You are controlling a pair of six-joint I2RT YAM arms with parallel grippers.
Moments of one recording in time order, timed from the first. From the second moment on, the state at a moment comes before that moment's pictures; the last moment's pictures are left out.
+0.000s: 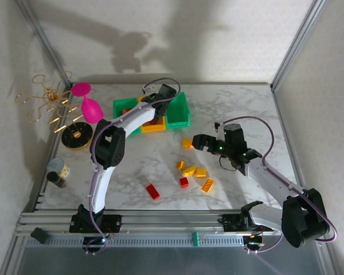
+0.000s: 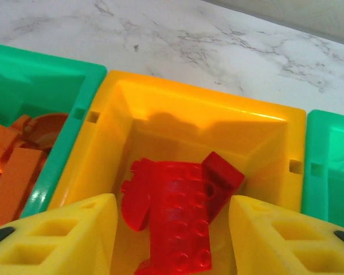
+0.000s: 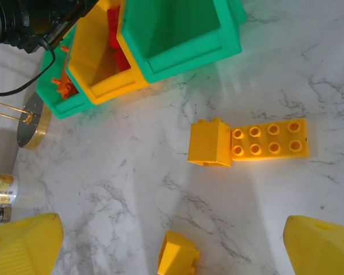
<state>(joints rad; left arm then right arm) -0.51 2.26 1.91 -0.61 -0.66 -0.74 0.42 1.16 0.65 -0.11 -0.34 0.59</state>
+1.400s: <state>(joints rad) -1.16 1.48 0.93 -0.68 -0.49 -1.38 0.57 0.95 0.39 -0.20 -0.32 0.63</state>
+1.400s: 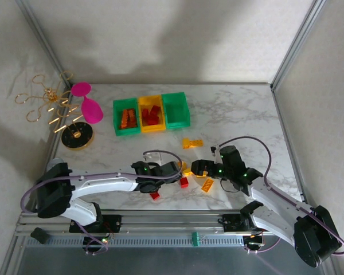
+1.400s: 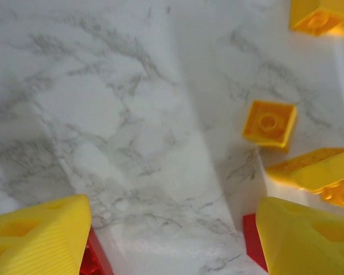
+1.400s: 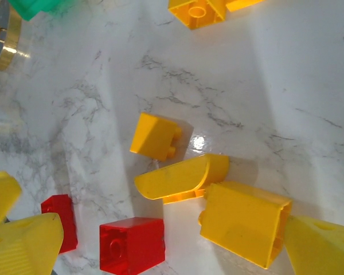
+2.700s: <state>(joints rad) -1.24 1.55 0.76 -0.66 -0.43 -1.57 0.57 0.96 0.39 -0.20 -0.28 0.64</state>
